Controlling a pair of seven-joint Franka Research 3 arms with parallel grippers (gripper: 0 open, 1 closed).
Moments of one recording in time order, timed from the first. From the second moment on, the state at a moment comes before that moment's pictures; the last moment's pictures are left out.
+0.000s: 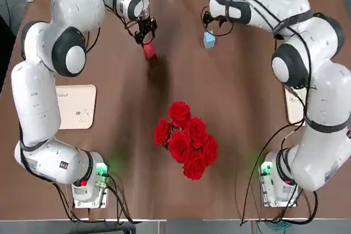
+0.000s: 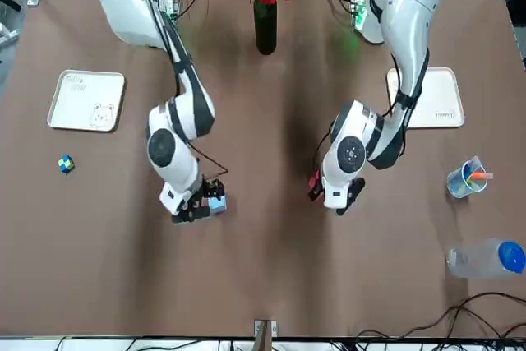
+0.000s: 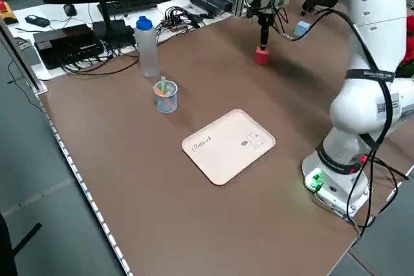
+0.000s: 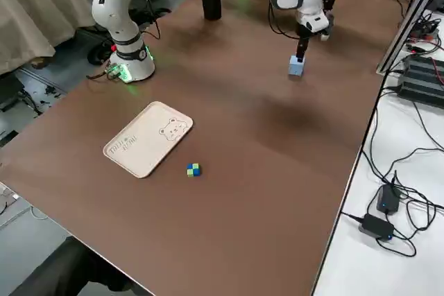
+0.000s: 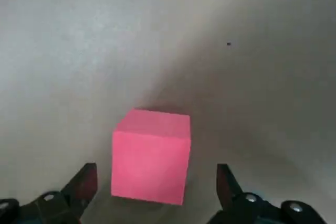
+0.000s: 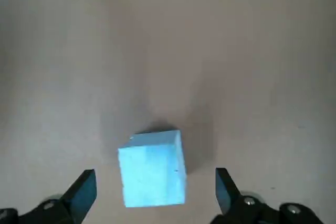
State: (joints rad) left arm -0.30 0.67 -0.21 -1.61 0.08 2.19 -1.24; right arm 0.58 0.68 -0.15 -1.54 0.20 2.31 0.23
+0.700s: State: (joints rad) left arm -0.31 0.72 -0.21 -1.63 0.12 2.26 -1.24; right arm 0.60 0.73 -0.15 -1.54 0.20 2.34 0.24
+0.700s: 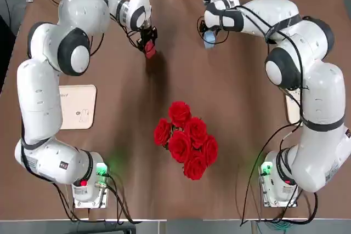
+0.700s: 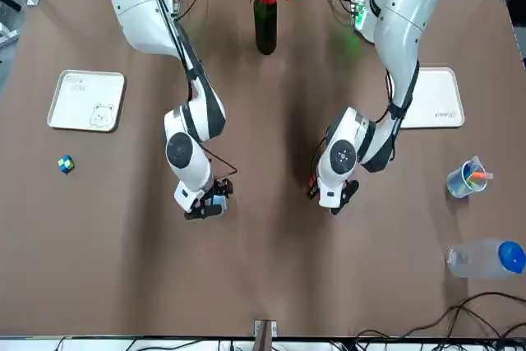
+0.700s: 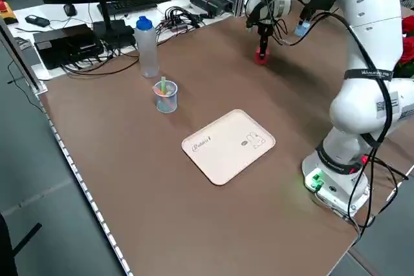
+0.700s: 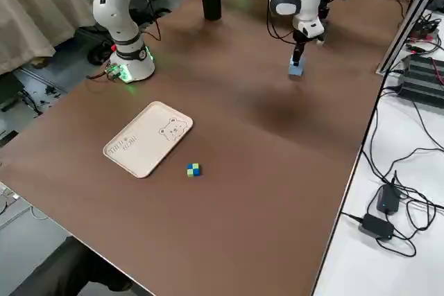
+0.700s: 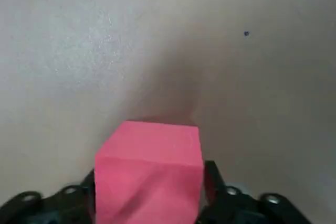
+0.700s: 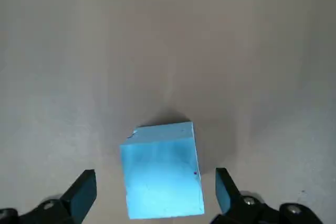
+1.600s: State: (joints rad) left arm -0.01 0.40 -0.21 -1.79 0.11 1.84 -0.75; right arm 0.60 0.76 -0.16 -1.54 0.20 2.36 0.27
